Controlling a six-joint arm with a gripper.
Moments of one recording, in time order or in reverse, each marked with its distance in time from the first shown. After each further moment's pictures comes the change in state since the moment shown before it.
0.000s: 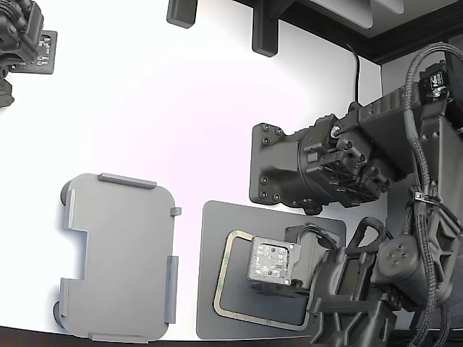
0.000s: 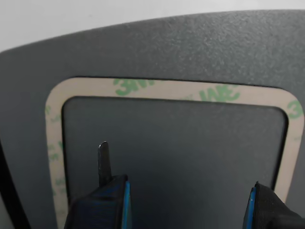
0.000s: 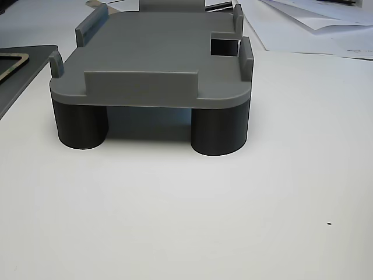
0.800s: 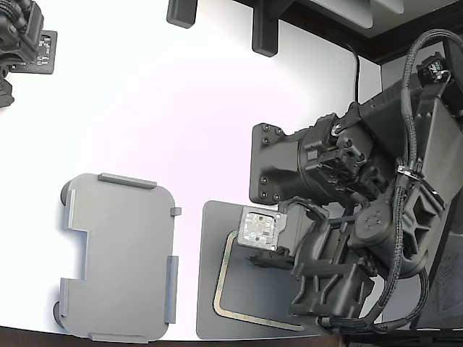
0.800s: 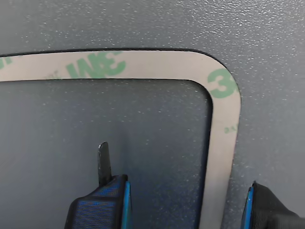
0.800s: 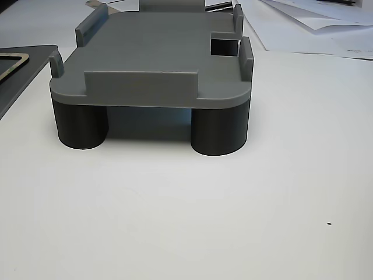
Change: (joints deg) arm -2.9 11.0 21.2 -8.6 -4.0 -1.1
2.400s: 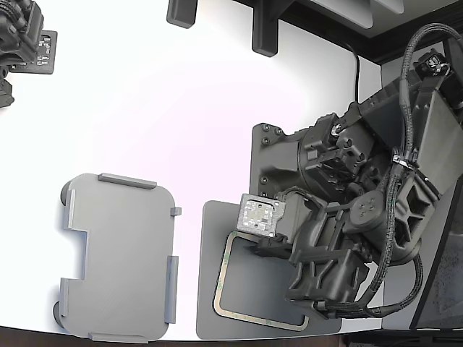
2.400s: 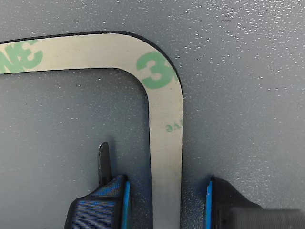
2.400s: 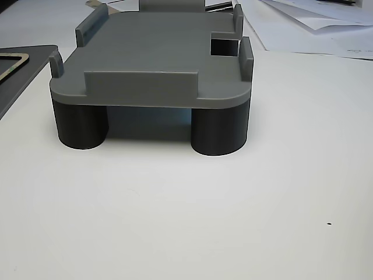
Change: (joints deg) arm -0.3 4.7 8.3 -3.3 -0.9 0.9
